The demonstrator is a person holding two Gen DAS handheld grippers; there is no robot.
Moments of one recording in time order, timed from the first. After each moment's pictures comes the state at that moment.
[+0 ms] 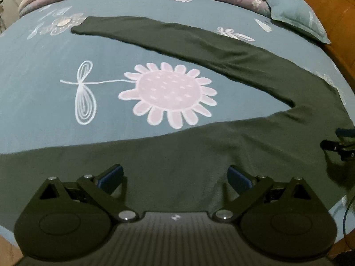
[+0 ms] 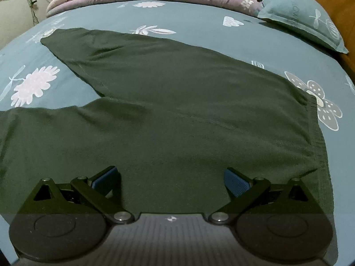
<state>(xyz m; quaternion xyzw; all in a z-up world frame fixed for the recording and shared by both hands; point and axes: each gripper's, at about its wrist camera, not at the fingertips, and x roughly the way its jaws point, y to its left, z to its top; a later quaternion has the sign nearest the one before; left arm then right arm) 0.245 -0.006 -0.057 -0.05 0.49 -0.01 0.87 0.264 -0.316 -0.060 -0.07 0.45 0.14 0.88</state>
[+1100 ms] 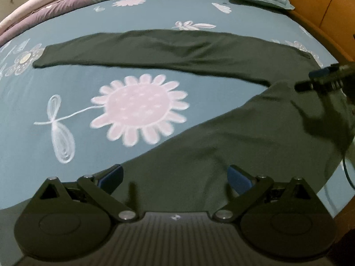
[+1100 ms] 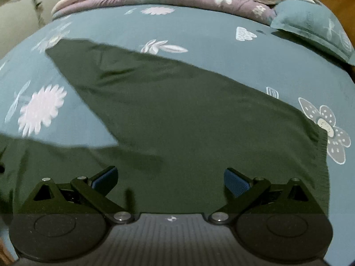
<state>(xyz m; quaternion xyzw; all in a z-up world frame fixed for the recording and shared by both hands) 0.261 -0.010 -0.042 0.04 0.49 -0.10 0.87 0.305 -0.287 -0.028 -0.05 0.46 0.15 0.88</state>
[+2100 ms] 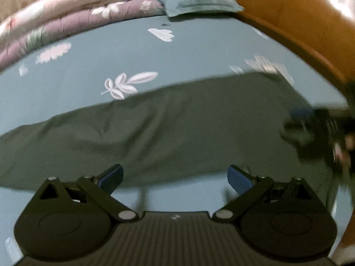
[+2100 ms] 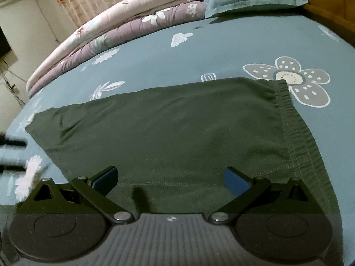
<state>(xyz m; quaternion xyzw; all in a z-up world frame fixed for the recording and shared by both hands) 0.444 -0.105 -0.025 0.07 0.46 -0.26 0.85 0.314 -0.391 -0.059 0.13 0.40 0.10 0.90</state>
